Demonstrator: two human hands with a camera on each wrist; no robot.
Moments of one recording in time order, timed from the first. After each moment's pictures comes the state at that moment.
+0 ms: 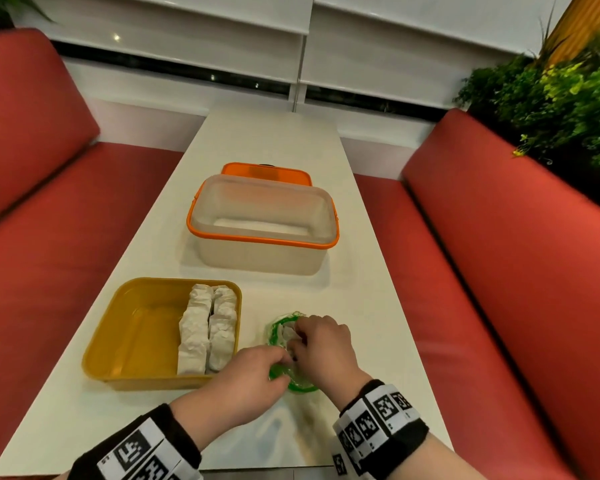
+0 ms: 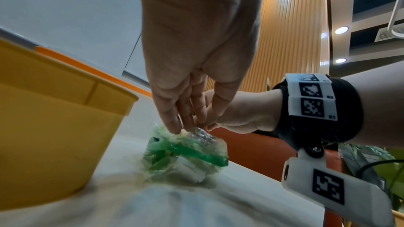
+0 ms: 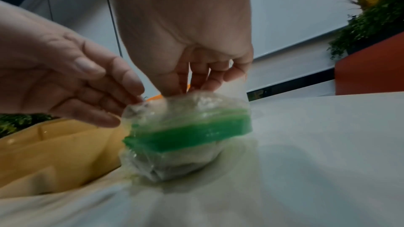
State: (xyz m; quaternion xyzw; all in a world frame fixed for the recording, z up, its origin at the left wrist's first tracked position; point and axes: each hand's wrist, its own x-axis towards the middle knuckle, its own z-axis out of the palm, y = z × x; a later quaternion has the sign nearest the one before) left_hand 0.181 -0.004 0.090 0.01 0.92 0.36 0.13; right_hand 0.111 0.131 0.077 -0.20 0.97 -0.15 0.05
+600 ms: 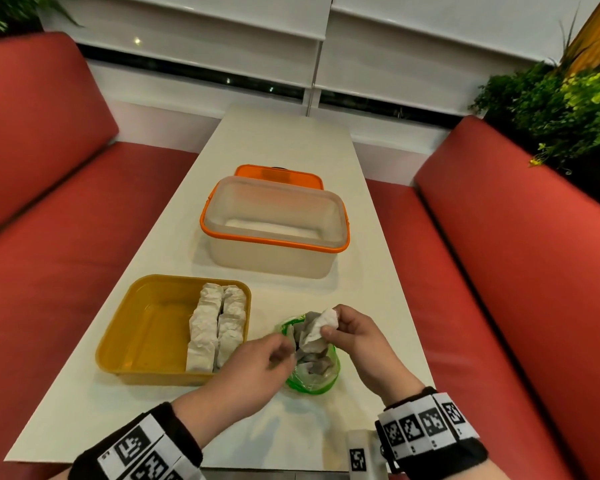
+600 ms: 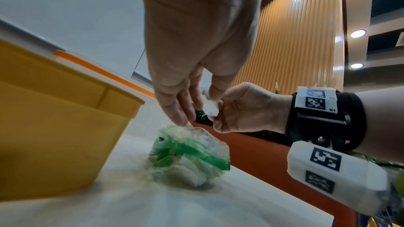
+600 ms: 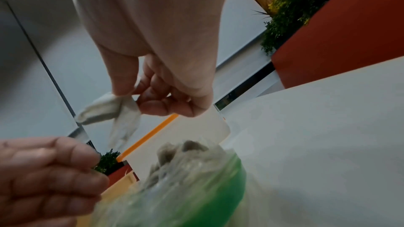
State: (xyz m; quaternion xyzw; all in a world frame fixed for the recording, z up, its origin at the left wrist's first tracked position) left_hand 0.184 -0.008 0.098 -0.04 0.89 0.46 0.07; right_hand 0.101 0.168 0.096 -0.11 0.70 -0.67 0.22
